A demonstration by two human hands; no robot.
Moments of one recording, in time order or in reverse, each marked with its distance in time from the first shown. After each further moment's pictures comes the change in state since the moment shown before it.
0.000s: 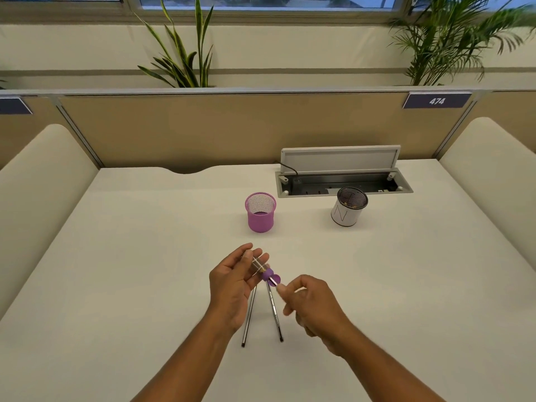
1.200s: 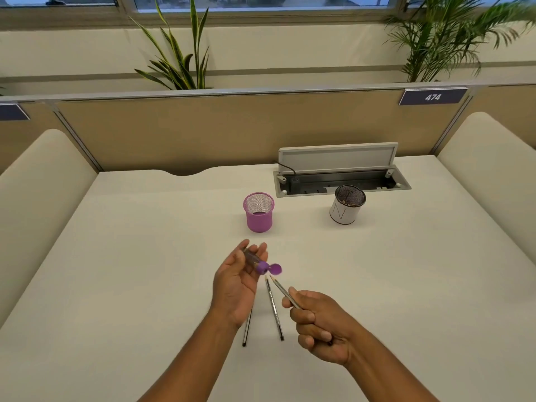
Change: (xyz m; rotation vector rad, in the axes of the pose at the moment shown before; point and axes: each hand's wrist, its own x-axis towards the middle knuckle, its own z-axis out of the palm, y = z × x) left_hand 0.013 -0.009 0.001 -0.367 -0.084 -0.079; right_hand -0.013 0.011 -0.012 0.691 -0.321 0.313
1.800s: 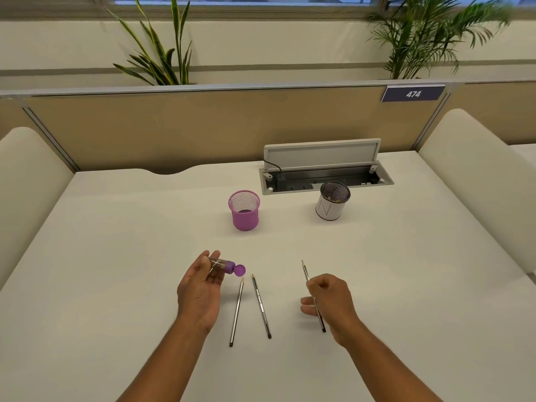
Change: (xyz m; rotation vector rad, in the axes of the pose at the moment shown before) left_hand 0.020 0.010 -0.046 0.103 0.215 0.087; right_hand 0.030 -0.001 -0.058 -0.408 0.647 -0.355
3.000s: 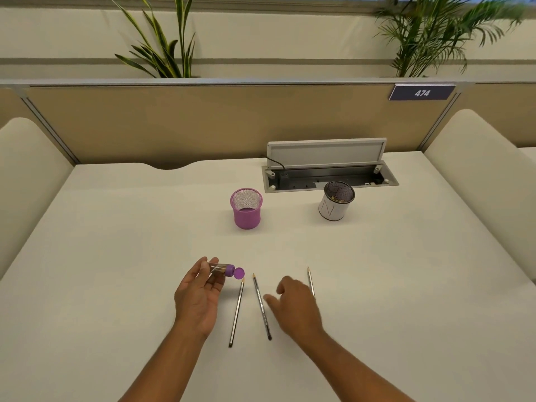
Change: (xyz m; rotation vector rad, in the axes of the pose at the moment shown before) left_hand -0.002 -0.003 -0.011 -0.031 0.046 -0.030; right_hand 0.004 0.018 0.067 -0.838 -0.006 -0.369
